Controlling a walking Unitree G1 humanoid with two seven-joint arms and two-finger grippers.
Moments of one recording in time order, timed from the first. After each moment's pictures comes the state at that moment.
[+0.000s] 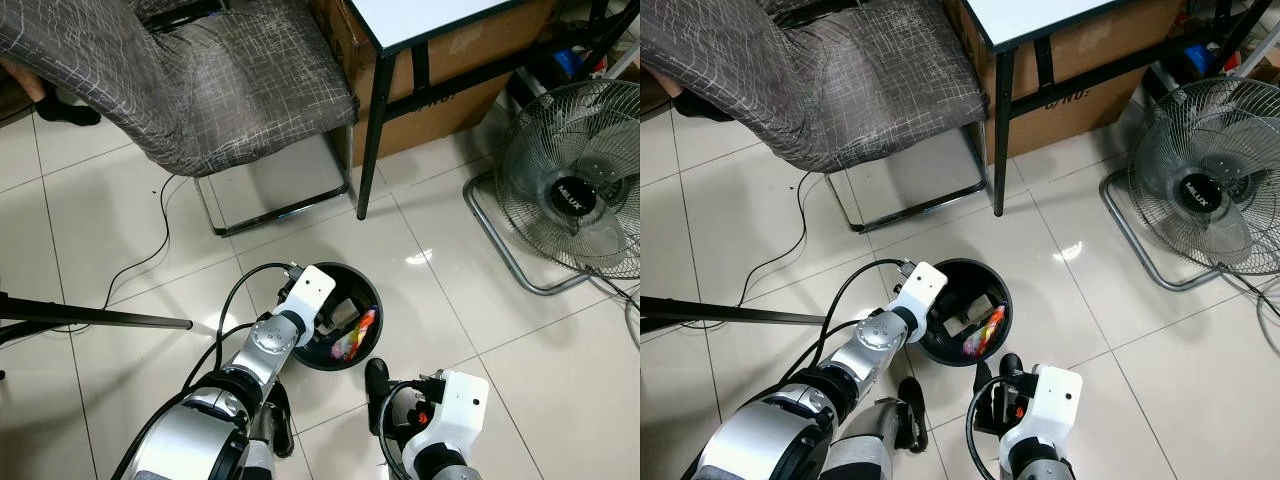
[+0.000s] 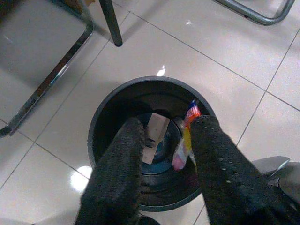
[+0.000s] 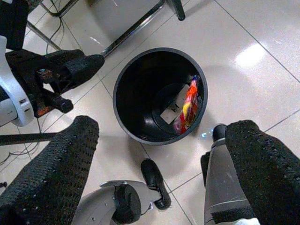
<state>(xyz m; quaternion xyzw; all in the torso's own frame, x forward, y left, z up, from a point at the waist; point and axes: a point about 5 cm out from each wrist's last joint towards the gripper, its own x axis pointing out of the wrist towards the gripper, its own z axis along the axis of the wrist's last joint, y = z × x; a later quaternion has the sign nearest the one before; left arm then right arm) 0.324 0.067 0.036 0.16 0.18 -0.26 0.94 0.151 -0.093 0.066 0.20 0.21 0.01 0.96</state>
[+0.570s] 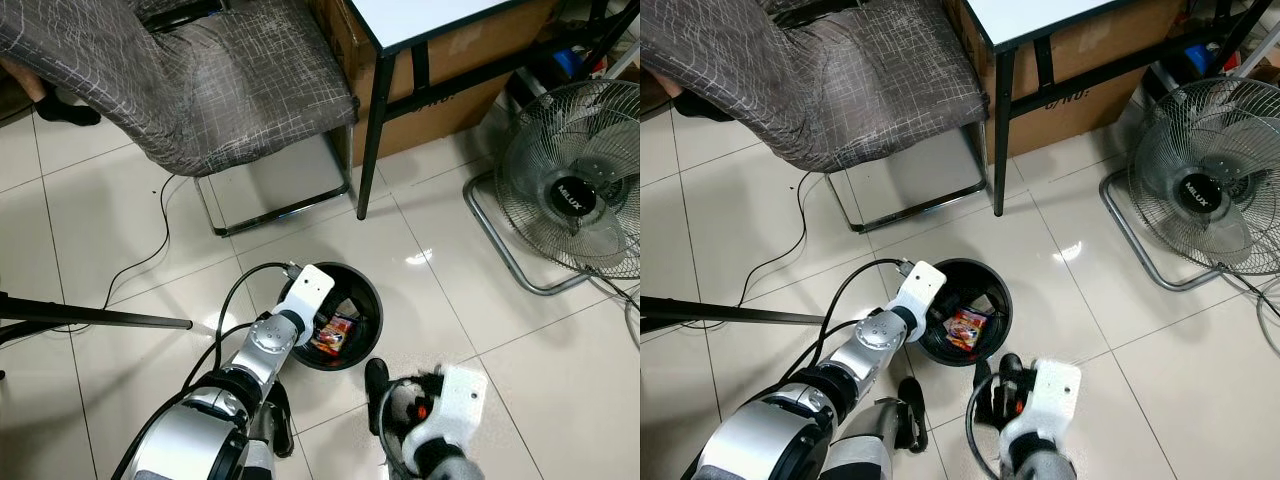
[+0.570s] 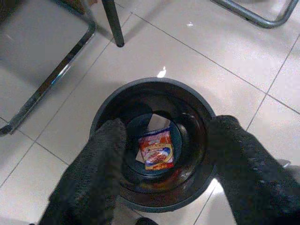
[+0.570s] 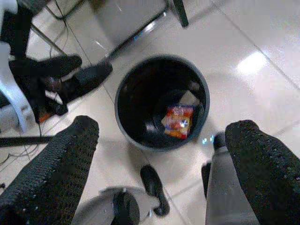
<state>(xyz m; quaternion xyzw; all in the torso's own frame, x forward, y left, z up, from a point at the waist) 0.327 0.071 0.038 0.15 0.18 -0.25 0.94 0.162 -0.095 0.070 0.19 0.20 0.02 0.96</state>
